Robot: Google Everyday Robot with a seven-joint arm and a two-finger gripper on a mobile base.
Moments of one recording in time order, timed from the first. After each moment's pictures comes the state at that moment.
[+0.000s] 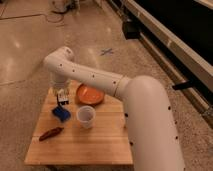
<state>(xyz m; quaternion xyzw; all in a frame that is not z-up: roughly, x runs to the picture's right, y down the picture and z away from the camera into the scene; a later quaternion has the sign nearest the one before) -0.263 0.020 0.801 -0.07 -0.31 -0.74 0.59</state>
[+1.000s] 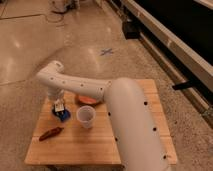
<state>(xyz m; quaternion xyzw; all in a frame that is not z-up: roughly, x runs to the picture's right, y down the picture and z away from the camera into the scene) -0.289 0.081 0.850 -0.12 -0.30 -0.75 0.58</state>
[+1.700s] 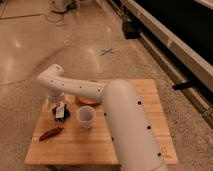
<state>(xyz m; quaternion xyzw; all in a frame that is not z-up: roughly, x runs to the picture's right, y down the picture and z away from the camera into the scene) -0.284 0.095 0.865 -0.15 -0.31 -0.74 0.58</state>
